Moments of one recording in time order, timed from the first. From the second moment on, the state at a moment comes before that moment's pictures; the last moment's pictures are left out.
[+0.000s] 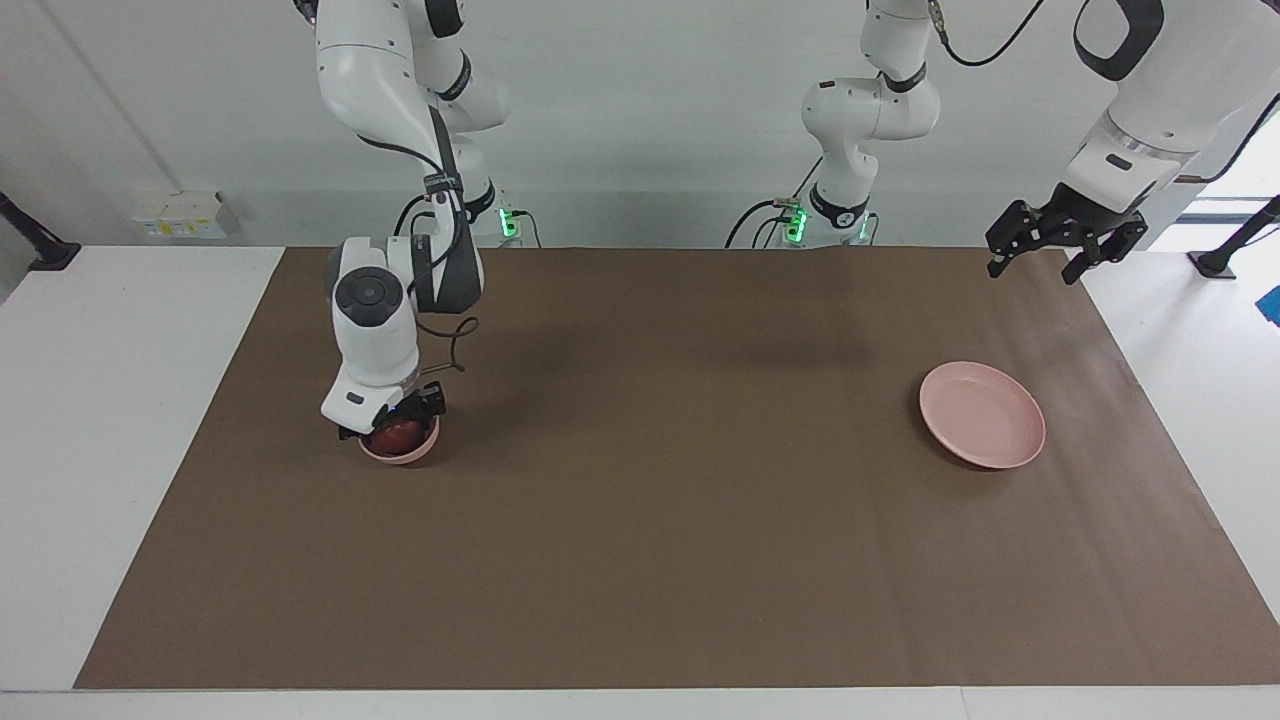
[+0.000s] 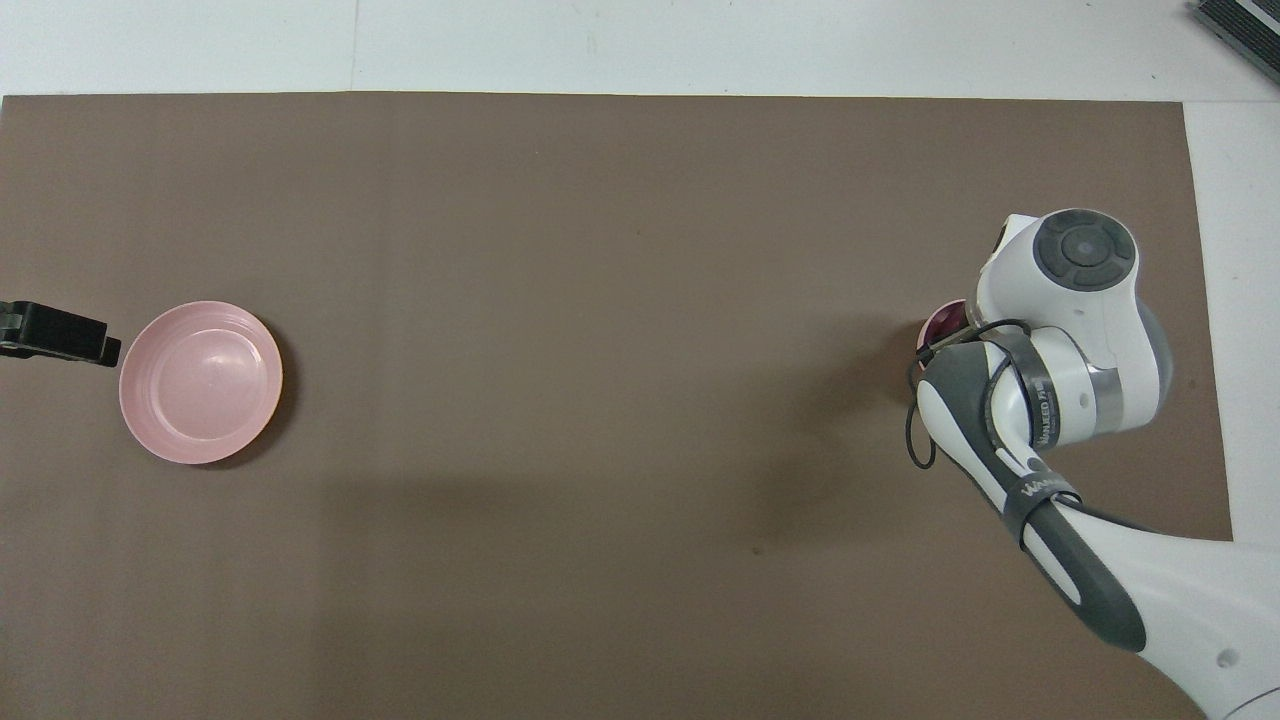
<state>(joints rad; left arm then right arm) -0.09 -0.02 0.10 -1.57 -0.03 1.51 0.14 0.16 0.31 -0.11 -1.95 -0.24 2.20 -0.21</state>
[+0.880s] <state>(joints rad) -0.10 0.01 0.09 -1.49 -0.03 1.42 0.14 0.16 0.31 -0.11 -1.93 -0.24 2.20 -0.18</state>
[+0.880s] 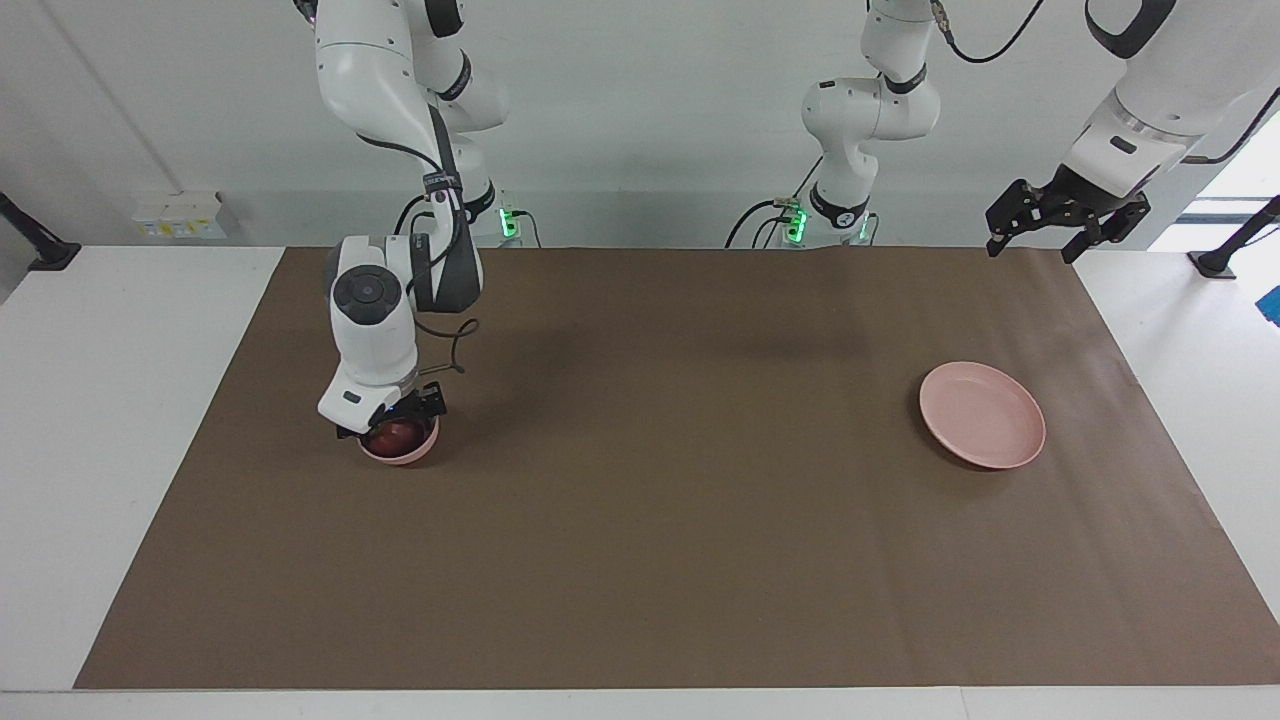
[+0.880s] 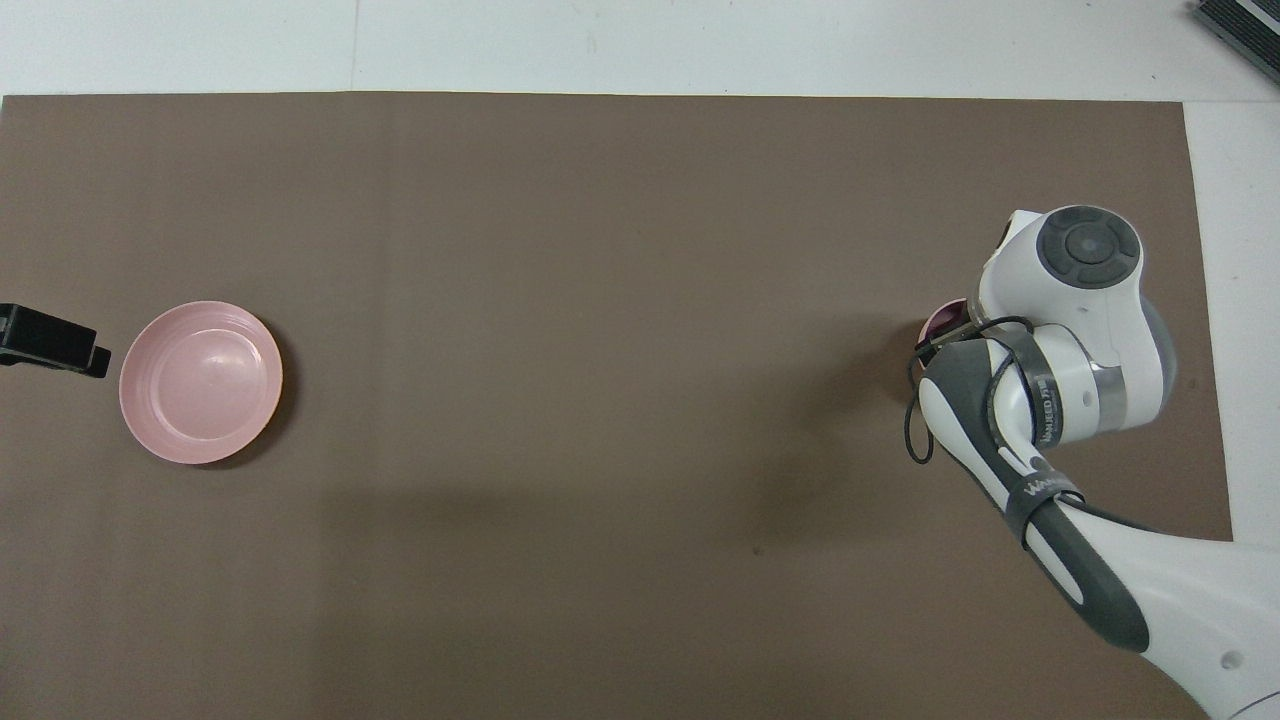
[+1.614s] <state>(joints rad) -0.10 0.01 0.09 -1.49 -0.03 1.41 0.14 0.19 0.19 -0.11 -1.89 -0.20 2.10 -0.10</state>
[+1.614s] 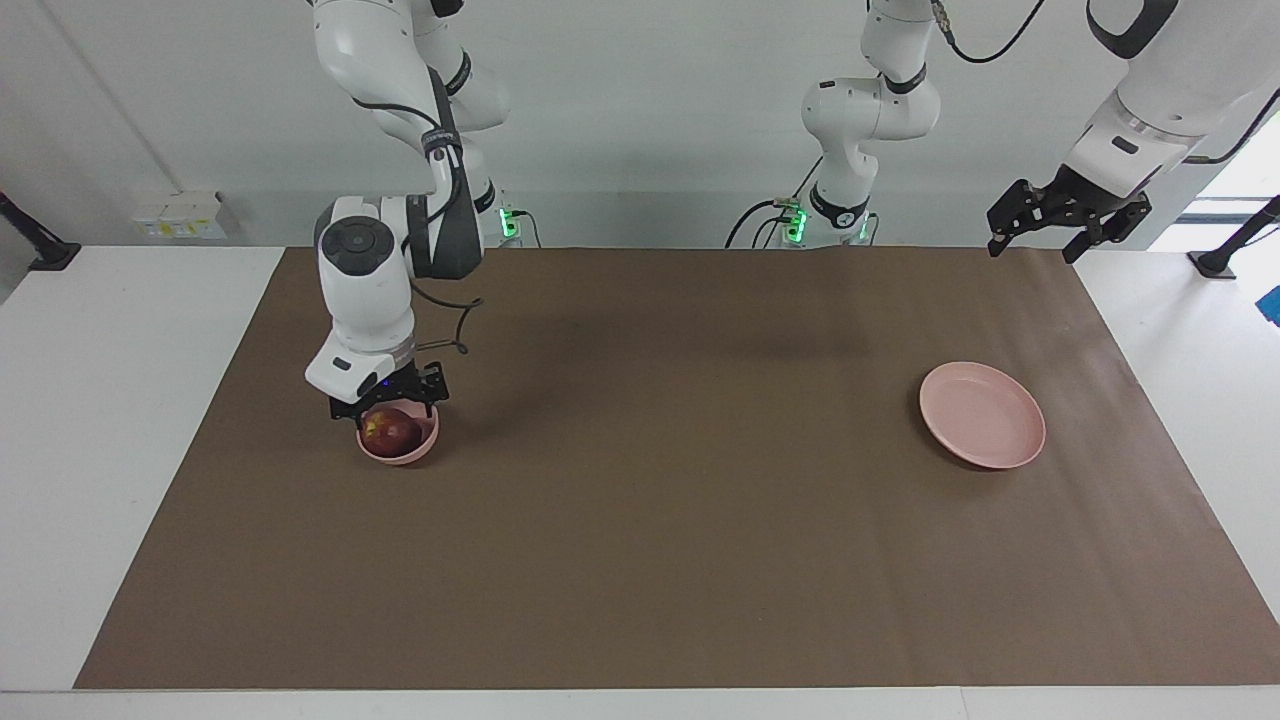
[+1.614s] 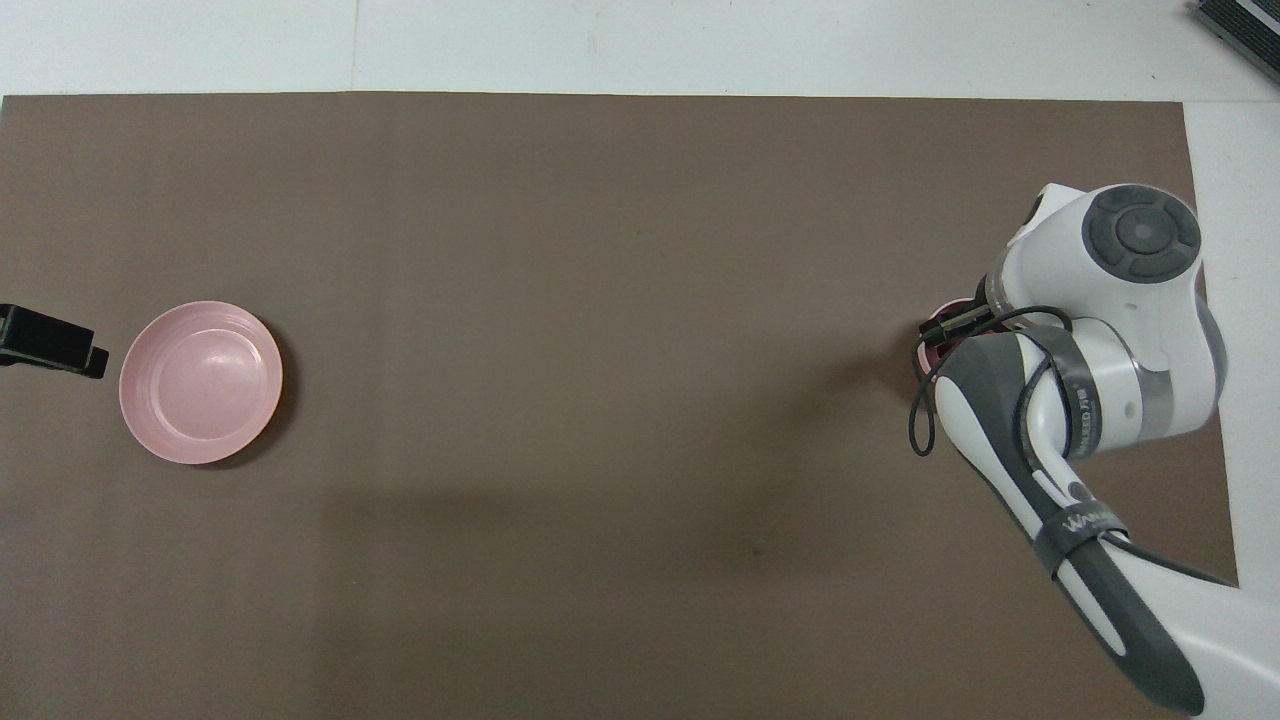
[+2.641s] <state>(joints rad) -0.10 0.01 0.09 -1.49 -0.03 1.41 0.14 0.18 -0.12 -0.20 -1.58 0.04 1.41 -0.04</state>
